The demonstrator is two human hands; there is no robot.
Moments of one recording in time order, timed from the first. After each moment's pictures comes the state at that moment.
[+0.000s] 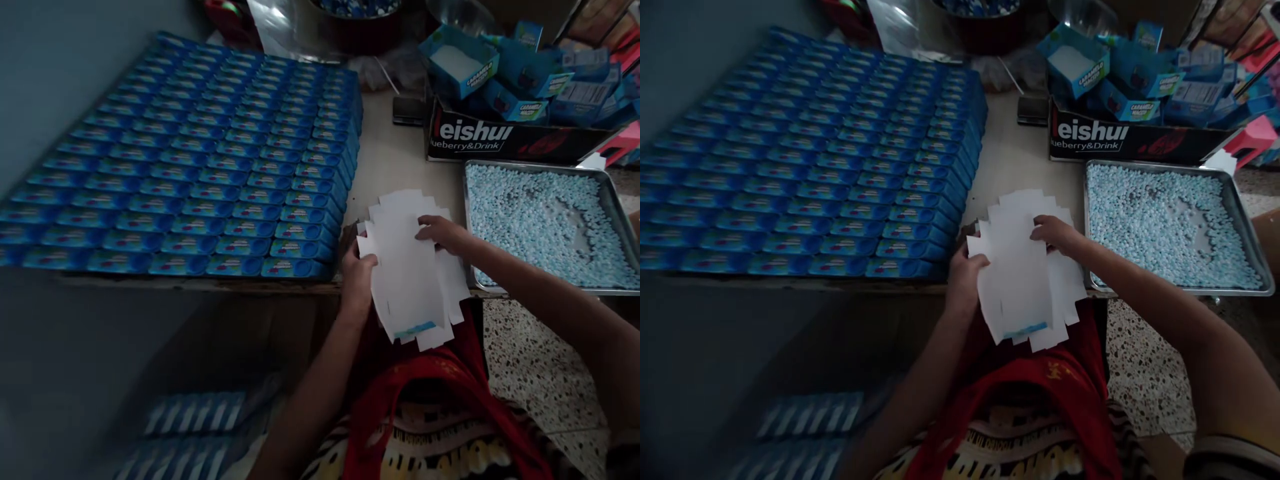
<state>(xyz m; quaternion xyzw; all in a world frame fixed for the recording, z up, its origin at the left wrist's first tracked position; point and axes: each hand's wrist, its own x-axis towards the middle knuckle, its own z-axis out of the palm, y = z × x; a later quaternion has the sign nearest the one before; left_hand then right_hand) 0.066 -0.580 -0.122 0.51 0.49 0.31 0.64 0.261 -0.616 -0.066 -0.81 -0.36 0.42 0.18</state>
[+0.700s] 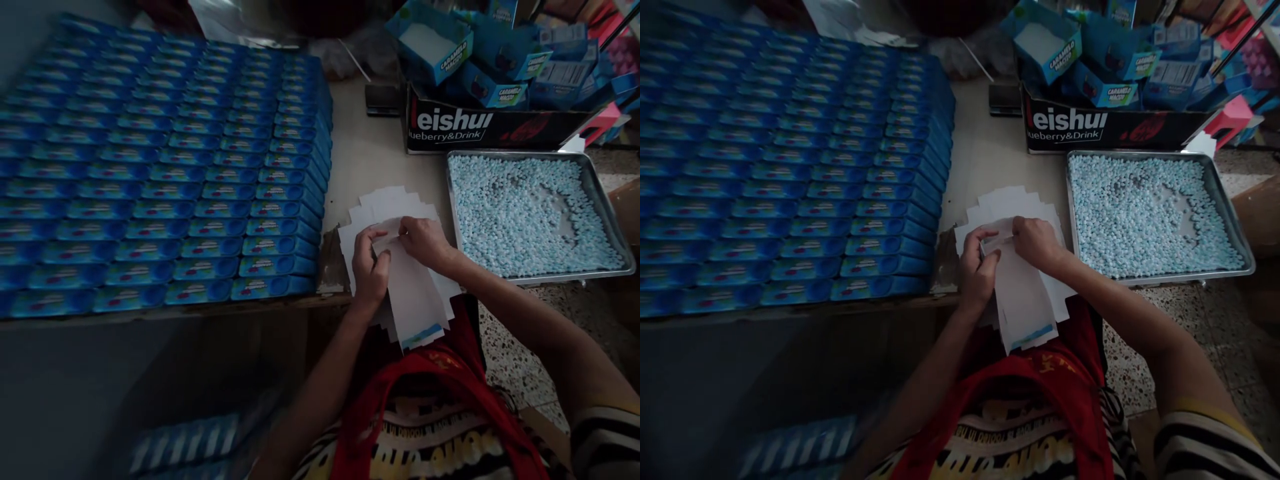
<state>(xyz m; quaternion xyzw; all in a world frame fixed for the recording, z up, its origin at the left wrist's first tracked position) 0.098 -0.583 -0.130 0.66 0.39 0.36 0.54 0.246 -0.630 -0.077 -0.84 -0.51 0.18 0.08</state>
